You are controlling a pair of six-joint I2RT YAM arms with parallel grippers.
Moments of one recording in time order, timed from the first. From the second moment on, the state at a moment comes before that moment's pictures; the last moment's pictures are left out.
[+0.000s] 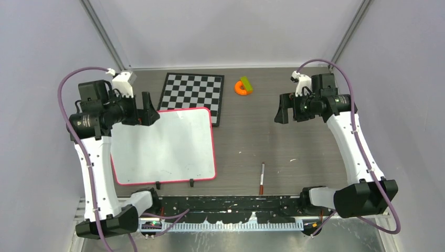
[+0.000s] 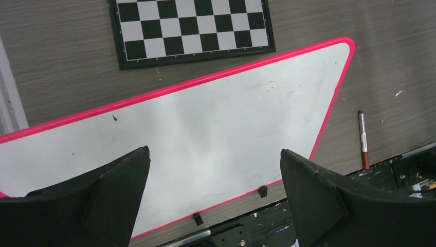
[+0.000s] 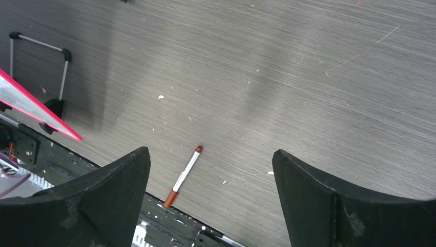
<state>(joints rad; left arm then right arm) 0.19 1.09 1.55 -1.19 0.48 0.12 0.09 1.26 1.34 -0.99 -0.38 -0.05</state>
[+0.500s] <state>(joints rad) -0.06 1.12 1.53 -1.51 0.55 0.68 0.13 1.27 1.25 -0.95 -0.39 -0.03</state>
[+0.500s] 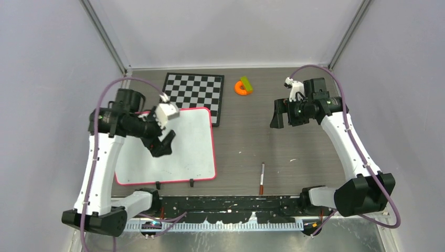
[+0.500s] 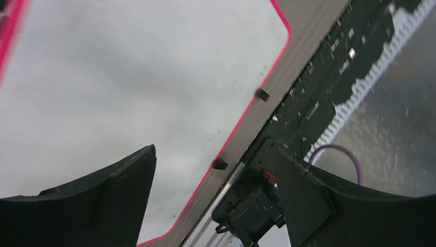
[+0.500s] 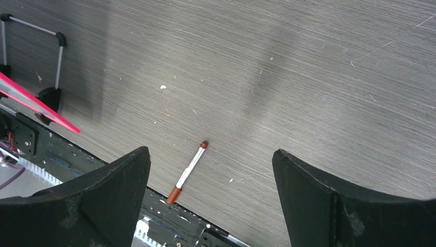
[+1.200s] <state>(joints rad) -0.98 1.11 0.88 -1.32 0.17 0.78 0.13 1.28 1.23 -0.92 -0.33 0.00</state>
